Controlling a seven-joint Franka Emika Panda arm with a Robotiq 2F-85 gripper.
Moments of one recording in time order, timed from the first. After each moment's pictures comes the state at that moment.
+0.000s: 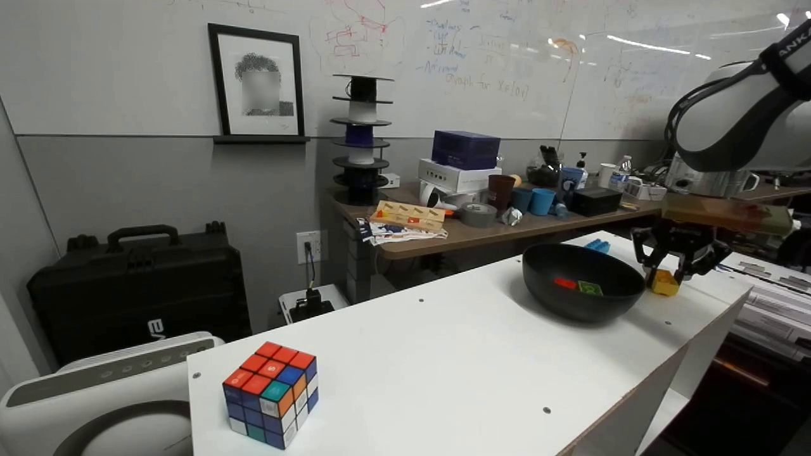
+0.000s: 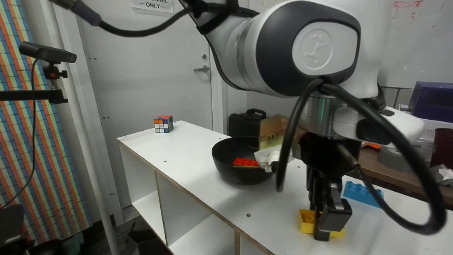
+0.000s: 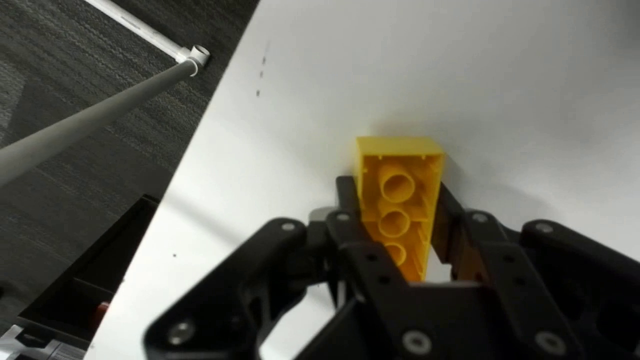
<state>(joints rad) -0.09 0.61 -0.24 -1.85 0.12 2.46 0.51</state>
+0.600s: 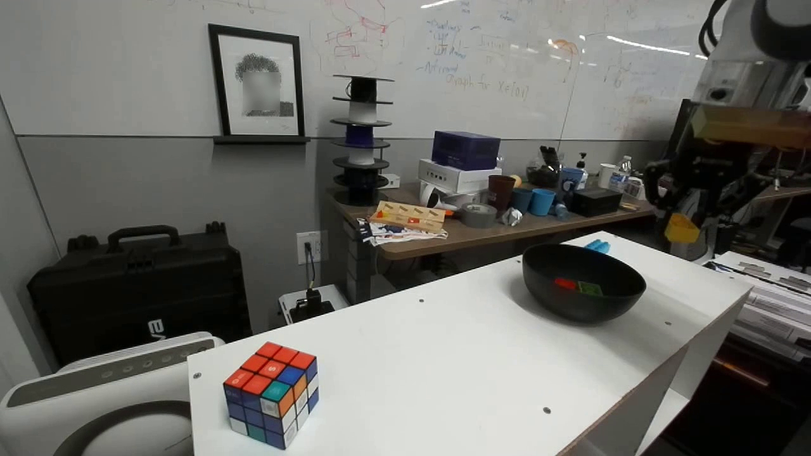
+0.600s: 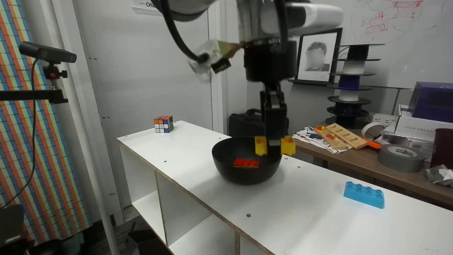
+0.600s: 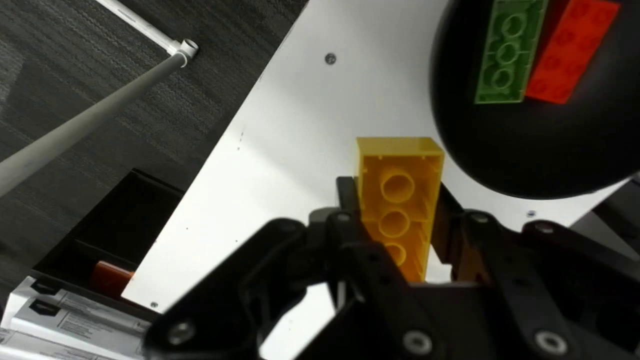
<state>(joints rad) 0.06 0.24 -0.24 -2.09 -0.04 2.41 0.67</state>
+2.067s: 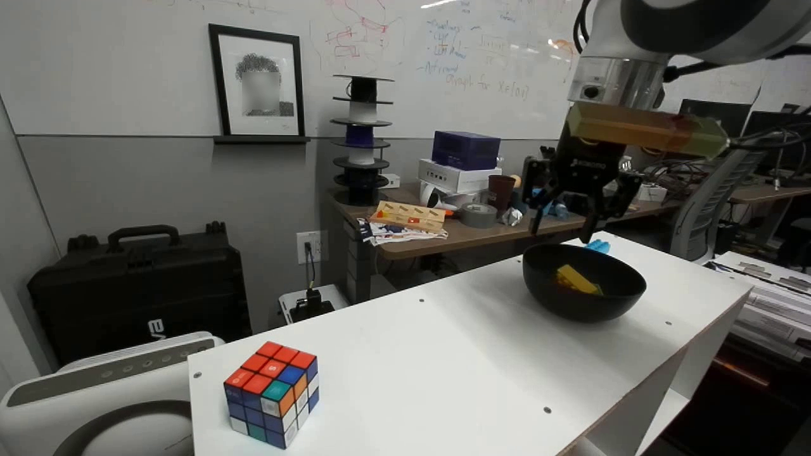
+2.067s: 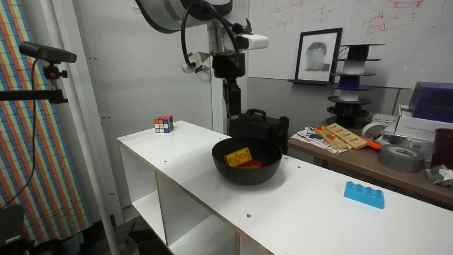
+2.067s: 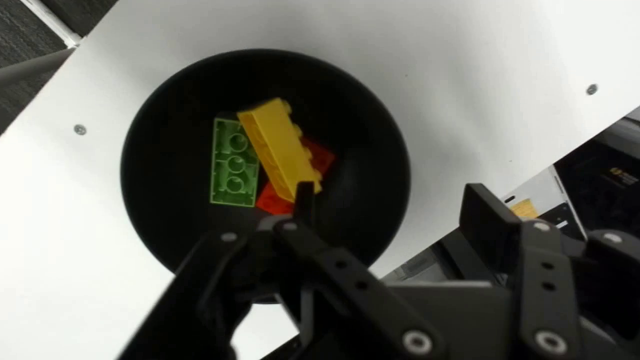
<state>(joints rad) 0.11 0.39 -0.03 -1.88 -0.01 2.36 0.68</state>
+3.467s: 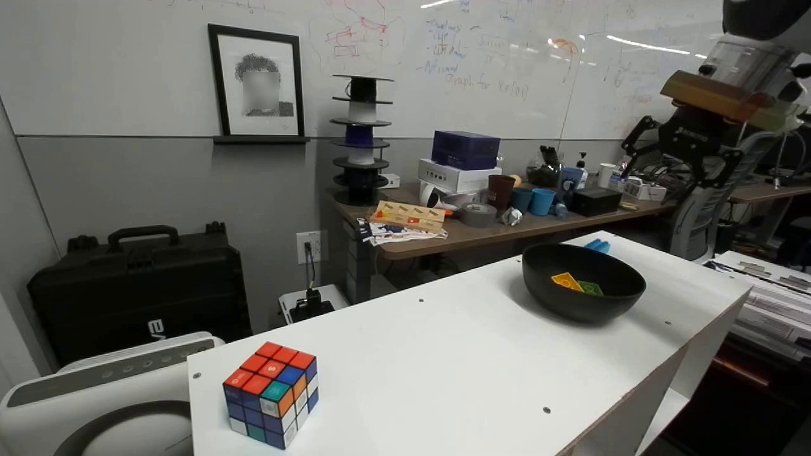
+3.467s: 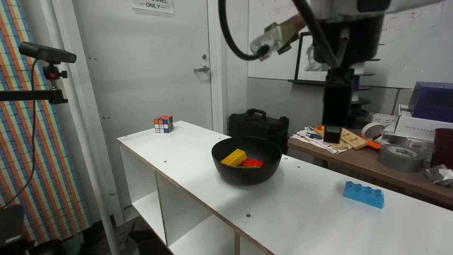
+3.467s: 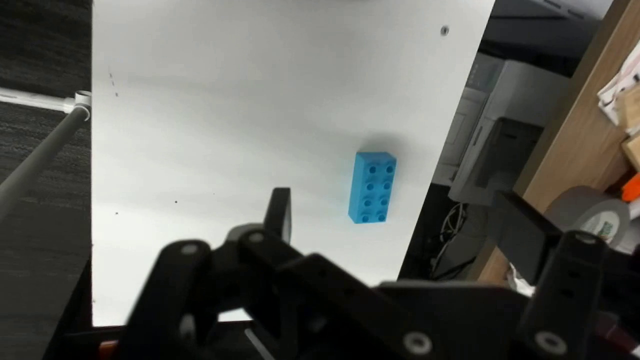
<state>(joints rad) -0.15 0.38 -0.16 -1.85 0.28 2.46 0.74</state>
